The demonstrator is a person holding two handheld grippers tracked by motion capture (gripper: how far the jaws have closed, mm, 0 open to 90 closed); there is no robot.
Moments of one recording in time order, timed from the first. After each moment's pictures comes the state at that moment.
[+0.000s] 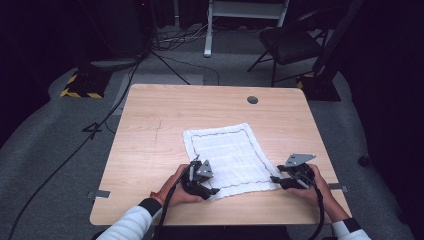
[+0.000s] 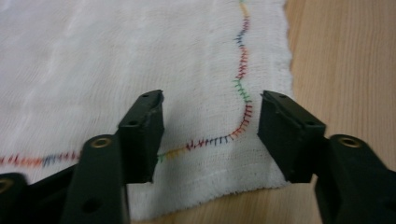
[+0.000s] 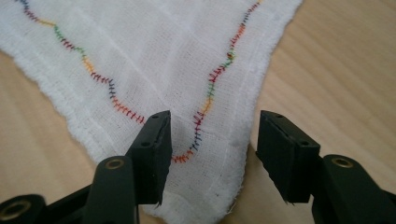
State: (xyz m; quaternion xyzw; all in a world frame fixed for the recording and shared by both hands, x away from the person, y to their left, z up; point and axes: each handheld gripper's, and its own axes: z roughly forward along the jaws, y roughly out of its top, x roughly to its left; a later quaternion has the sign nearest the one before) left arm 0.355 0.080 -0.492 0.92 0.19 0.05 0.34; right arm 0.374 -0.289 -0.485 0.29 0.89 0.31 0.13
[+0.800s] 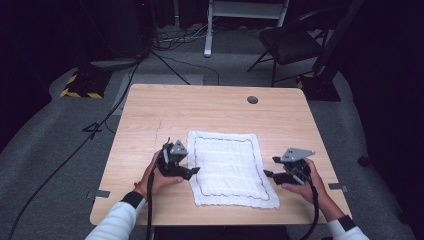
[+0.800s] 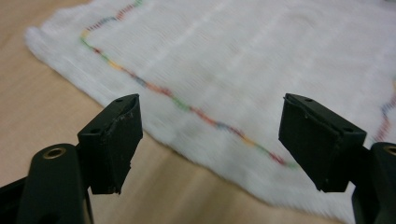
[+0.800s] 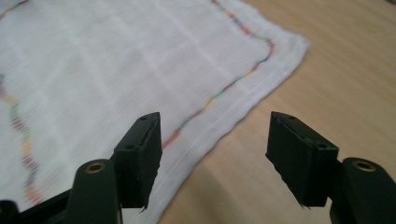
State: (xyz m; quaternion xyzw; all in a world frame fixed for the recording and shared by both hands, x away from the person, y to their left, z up) left arm 0.403 0.138 -0.473 0.87 0.32 0.09 0.37; right arm 0.381 -0.266 -0.458 0.29 0.87 0.36 0.17
